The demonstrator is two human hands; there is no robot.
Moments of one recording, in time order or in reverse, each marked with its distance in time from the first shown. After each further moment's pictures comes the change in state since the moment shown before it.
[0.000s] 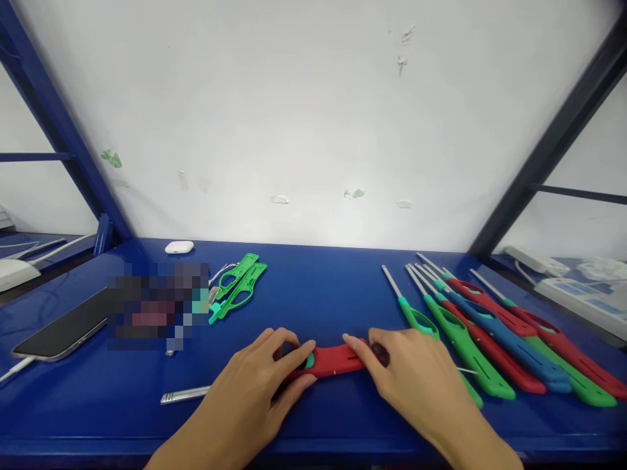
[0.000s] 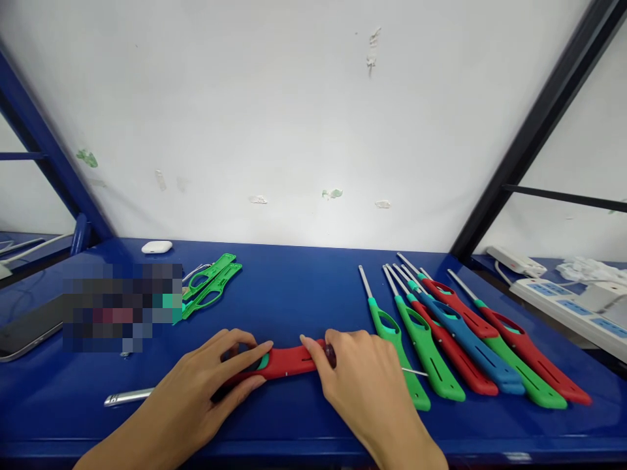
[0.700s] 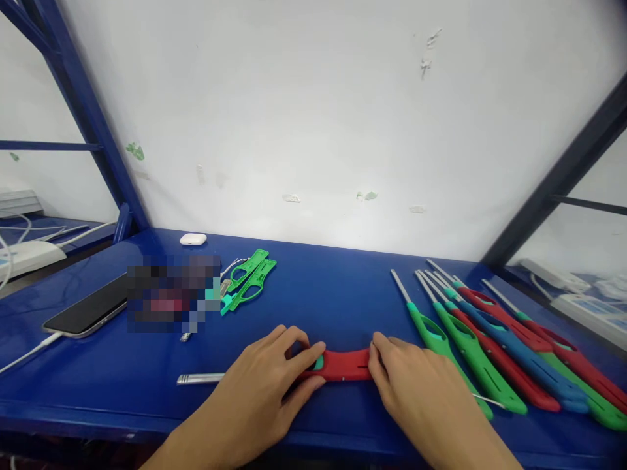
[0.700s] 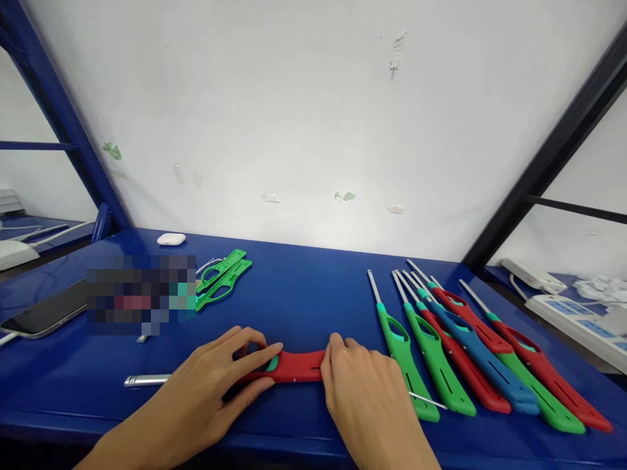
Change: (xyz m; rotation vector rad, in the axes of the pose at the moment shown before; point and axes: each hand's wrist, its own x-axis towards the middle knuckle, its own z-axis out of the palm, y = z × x) left_hand -0.003 0.007 -0.004 -0.021 -0.027 0.011; right_hand -0.010 -0.004 0.008 -0.278 0.006 -0.194
